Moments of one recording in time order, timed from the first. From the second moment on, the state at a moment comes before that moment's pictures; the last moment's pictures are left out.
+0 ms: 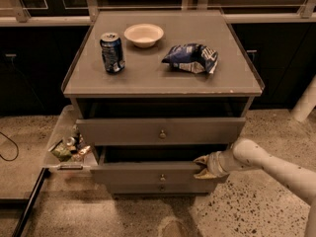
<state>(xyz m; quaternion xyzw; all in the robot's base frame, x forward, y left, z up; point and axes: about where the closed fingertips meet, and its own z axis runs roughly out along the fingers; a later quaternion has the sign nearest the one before) 0.590 -0.209 0.397 -0.70 0.64 0.10 0.30</state>
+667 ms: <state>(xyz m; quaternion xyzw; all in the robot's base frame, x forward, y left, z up) 0.582 -0.204 0.394 -0.70 0.64 0.13 0.30</state>
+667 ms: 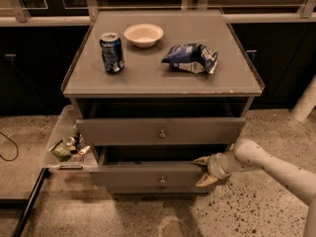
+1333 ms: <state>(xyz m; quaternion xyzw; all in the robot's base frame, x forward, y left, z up) 0.563 -0.200 0.391 -0.70 0.63 0.15 0.30</state>
